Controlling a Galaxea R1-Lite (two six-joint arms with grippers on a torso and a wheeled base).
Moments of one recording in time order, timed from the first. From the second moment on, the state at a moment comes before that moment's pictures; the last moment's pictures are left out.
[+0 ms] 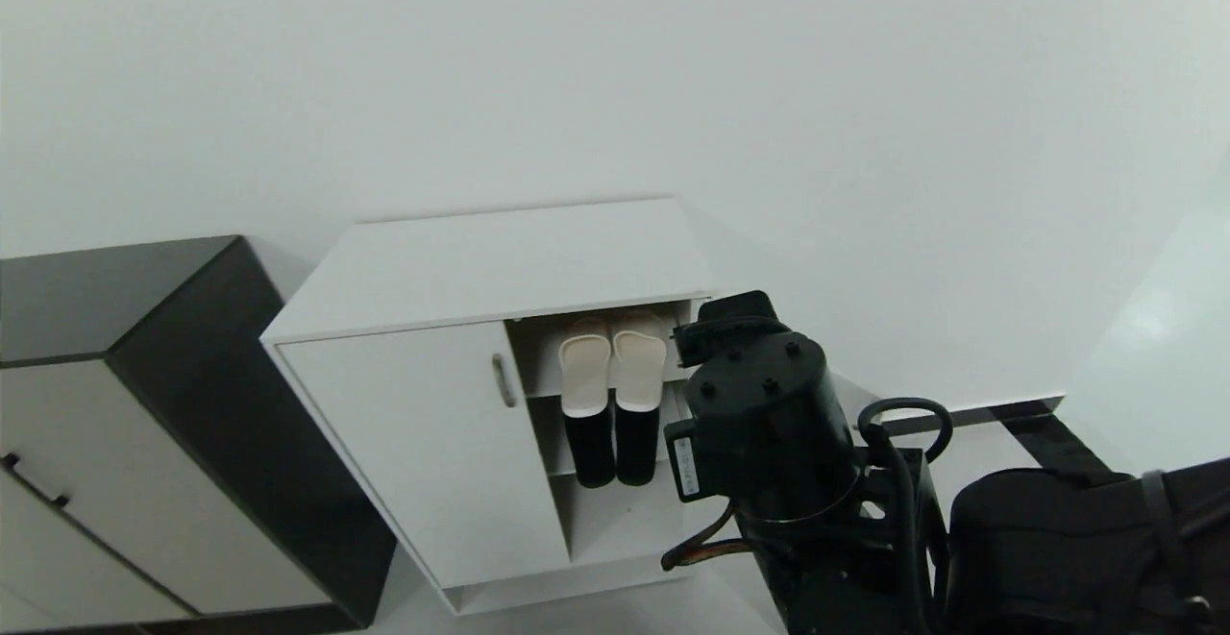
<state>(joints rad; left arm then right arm) 0.00 0.00 0.00 0.00 0.00 0.00 1.08 1.86 -1.07 -0.41 -0.86 0.20</state>
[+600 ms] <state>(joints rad) 0.00 0.00 0.00 0.00 0.00 0.00 0.90 1.84 -1.10 -0.49 -0.69 0.19</state>
